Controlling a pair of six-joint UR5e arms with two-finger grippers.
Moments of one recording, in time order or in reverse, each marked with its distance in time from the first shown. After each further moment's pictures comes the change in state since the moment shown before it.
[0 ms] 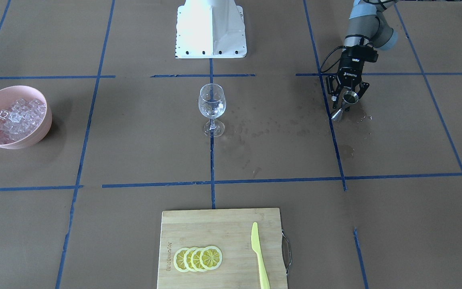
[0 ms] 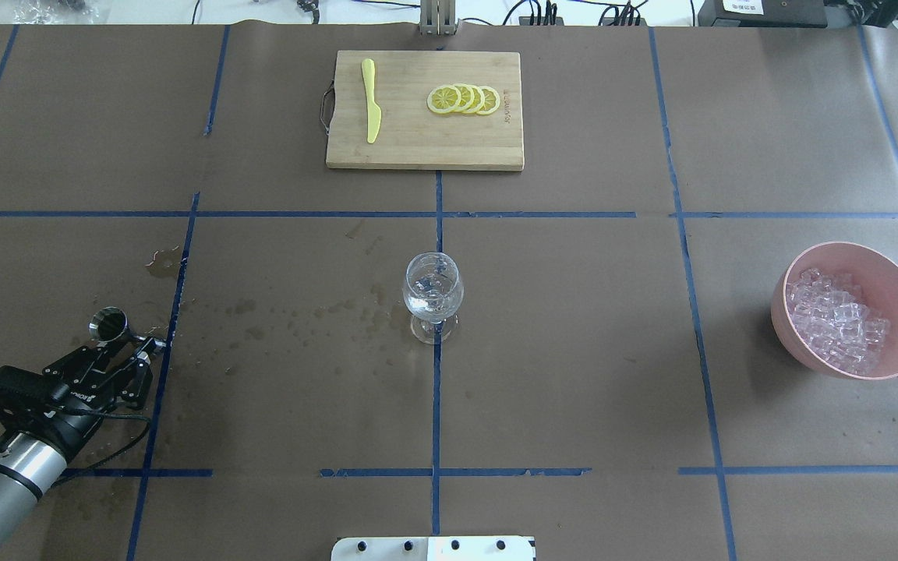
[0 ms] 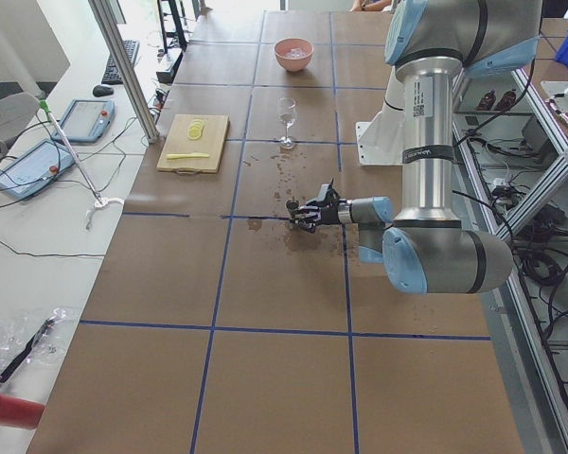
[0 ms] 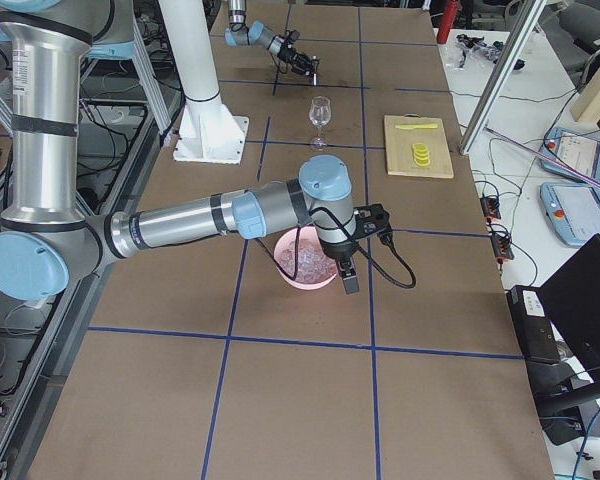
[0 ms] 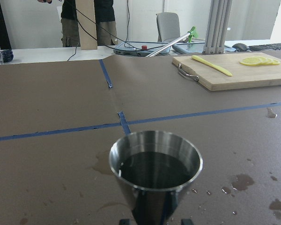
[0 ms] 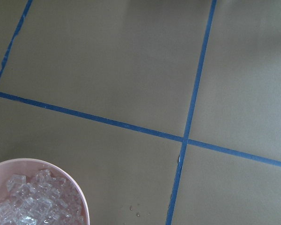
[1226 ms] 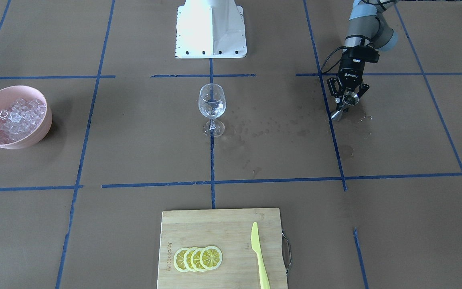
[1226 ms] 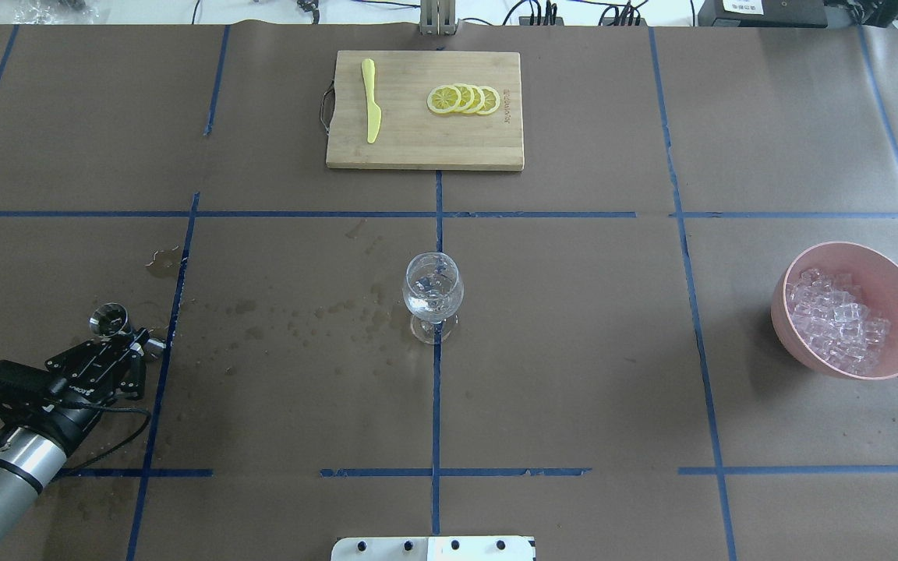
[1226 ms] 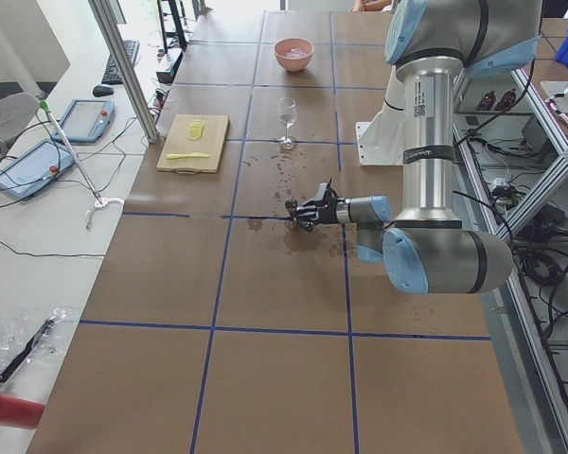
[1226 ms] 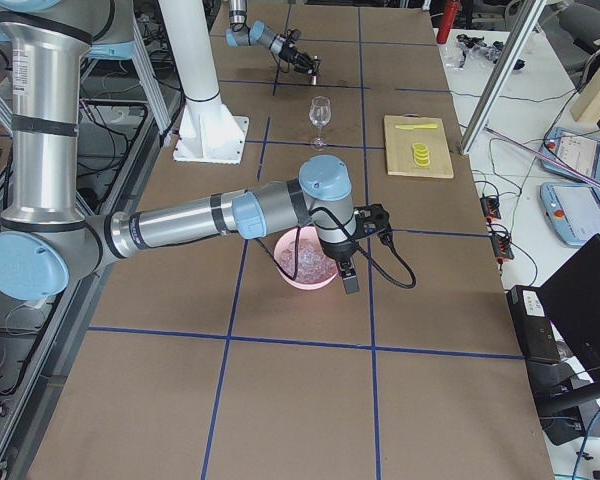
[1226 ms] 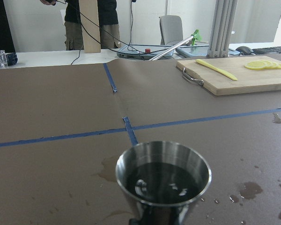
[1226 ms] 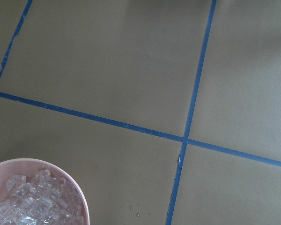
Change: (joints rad) left arm -0.016 -0.012 -0.003 0.000 0.004 0.001; right arm 0.000 0.000 0.000 0.000 0.000 0.000
